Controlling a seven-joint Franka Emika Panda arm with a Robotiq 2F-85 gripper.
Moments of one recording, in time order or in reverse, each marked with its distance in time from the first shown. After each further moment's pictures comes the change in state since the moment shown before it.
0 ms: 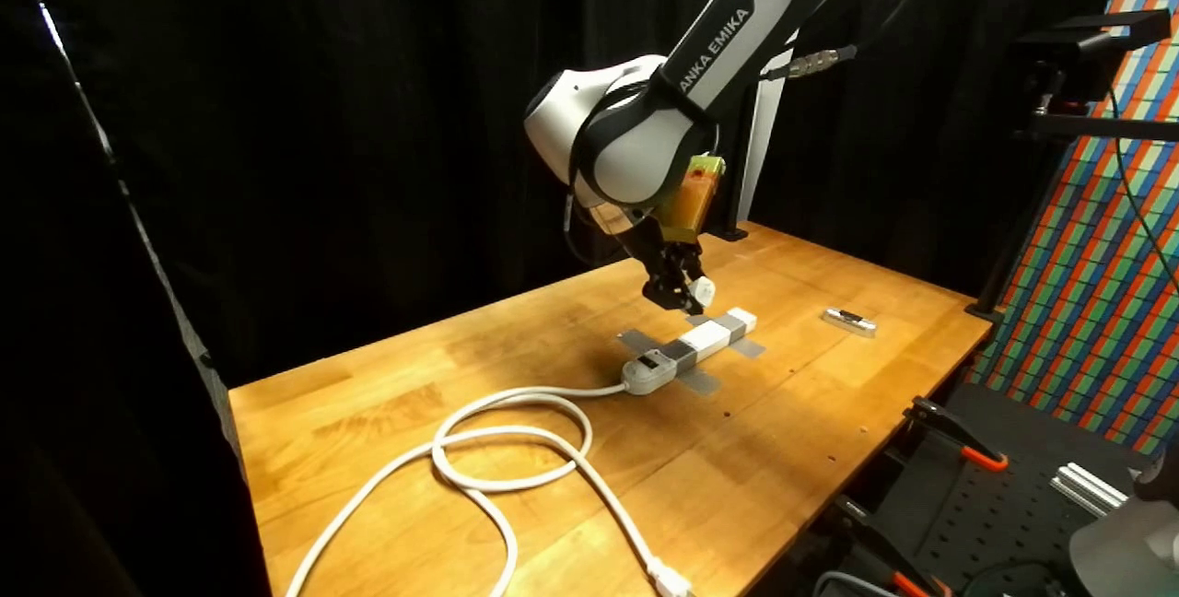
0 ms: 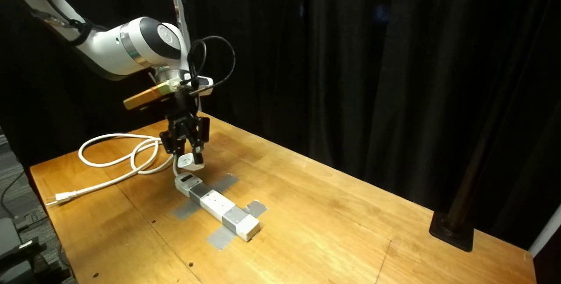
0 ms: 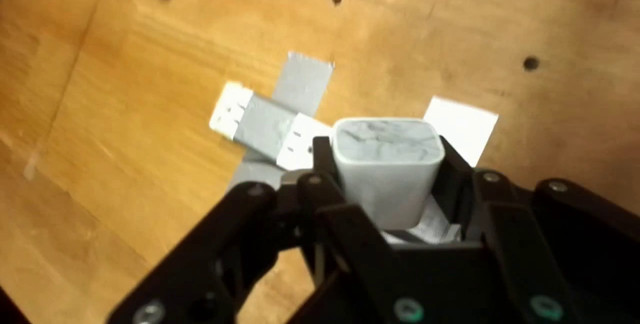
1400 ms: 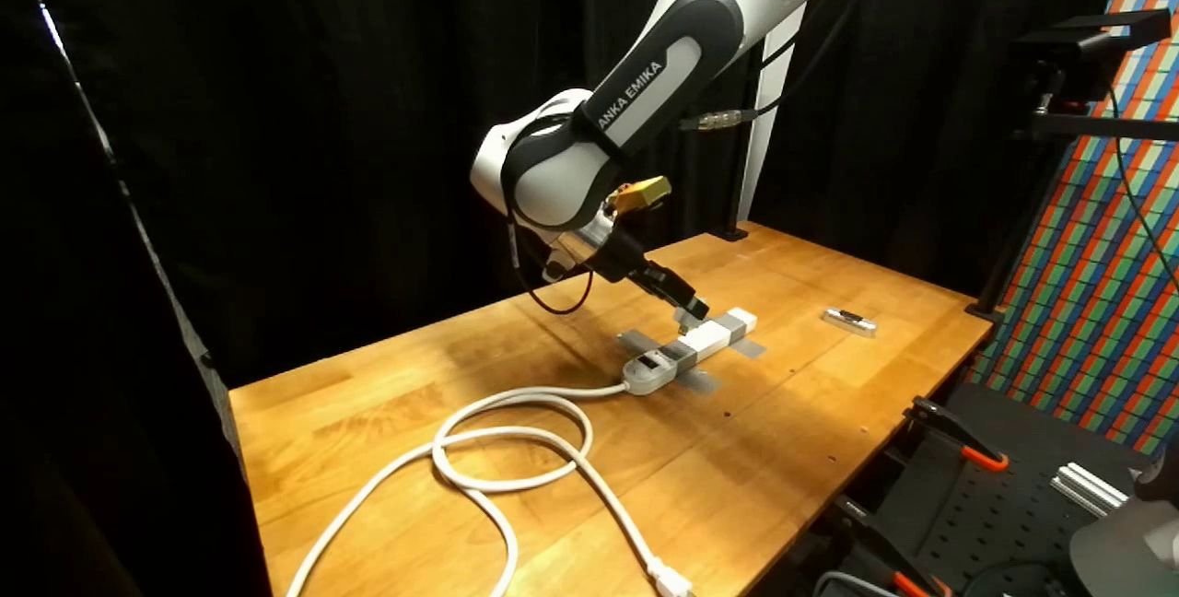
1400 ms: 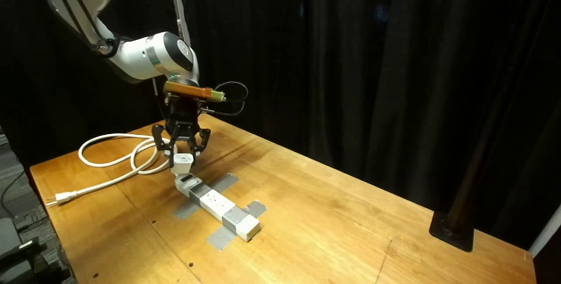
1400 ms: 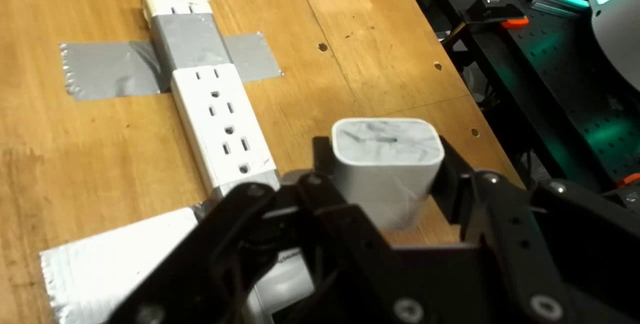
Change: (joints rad) arm -0.149 0.261 0.243 0.344 -0.050 -0.411 -0.953
